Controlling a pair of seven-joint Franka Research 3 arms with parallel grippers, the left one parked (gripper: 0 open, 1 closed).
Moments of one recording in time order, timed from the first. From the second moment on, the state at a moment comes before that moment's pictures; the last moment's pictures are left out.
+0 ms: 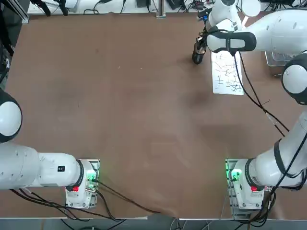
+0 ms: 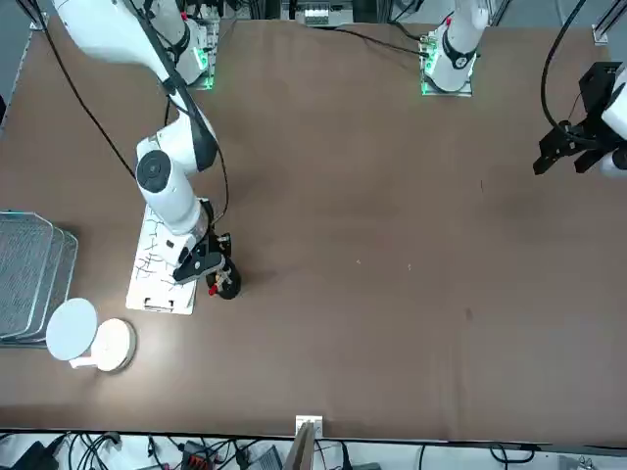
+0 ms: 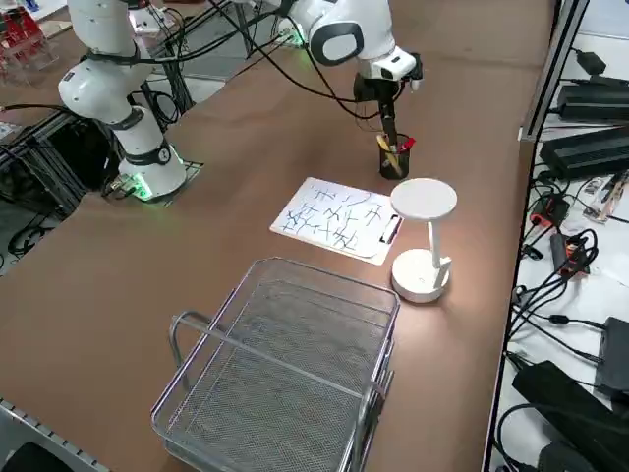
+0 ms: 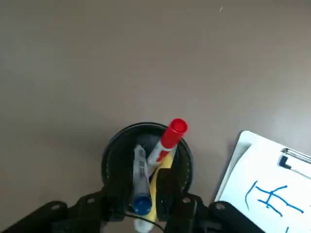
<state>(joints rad) 0.04 0.48 0.34 -1.86 -0.26 2.51 0.19</state>
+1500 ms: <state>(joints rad) -0.03 0.19 0.23 -1.82 -0.13 2.29 0.19</state>
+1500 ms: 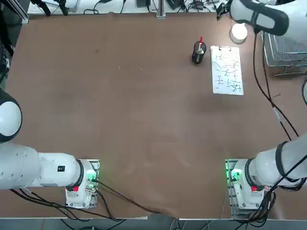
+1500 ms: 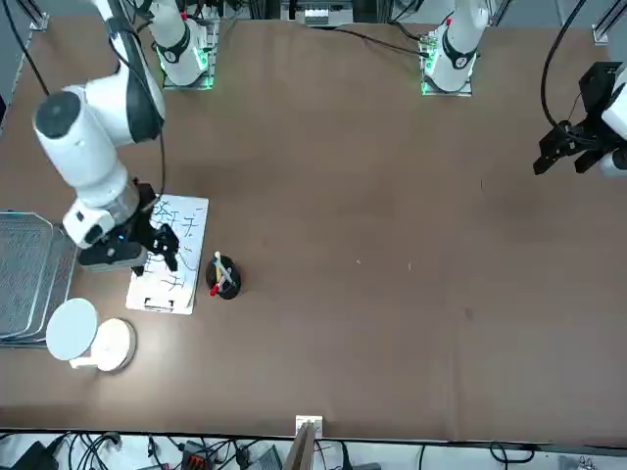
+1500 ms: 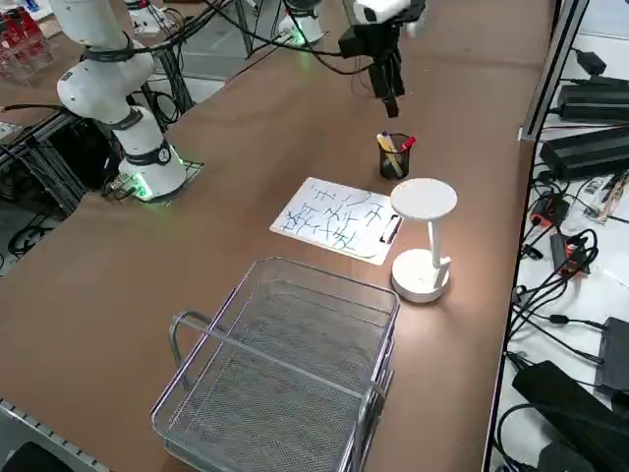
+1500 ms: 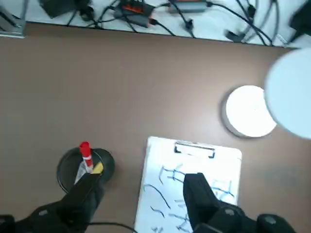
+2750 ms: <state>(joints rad) -0.04 0.01 0.01 -1.63 0.09 1.67 -0.04</state>
